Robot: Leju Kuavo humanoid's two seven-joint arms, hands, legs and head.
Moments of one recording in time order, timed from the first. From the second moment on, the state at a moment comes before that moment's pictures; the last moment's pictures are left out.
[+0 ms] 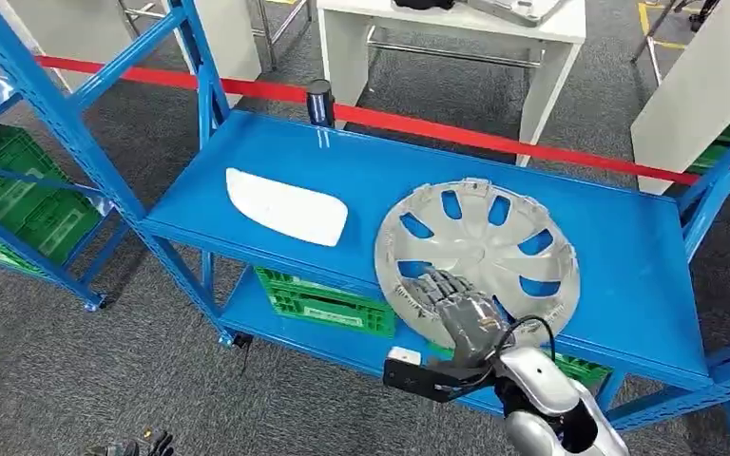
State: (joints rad) left arm -0.03 -0.26 1.33 -0.80 -0.96 -0.71 -0.51; right arm -0.12 -0.26 0.55 -1.75 1.03 0.27 0.20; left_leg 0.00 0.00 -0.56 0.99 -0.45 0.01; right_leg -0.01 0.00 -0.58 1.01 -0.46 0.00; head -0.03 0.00
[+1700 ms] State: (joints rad) left arm -0.01 -0.23 1.20 -0.75 -0.84 -0.67 -0.47; right arm -0.12 -0.21 0.54 -1.60 1.39 0.33 0.27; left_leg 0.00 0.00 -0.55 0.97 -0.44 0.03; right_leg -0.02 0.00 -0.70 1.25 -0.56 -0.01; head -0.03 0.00
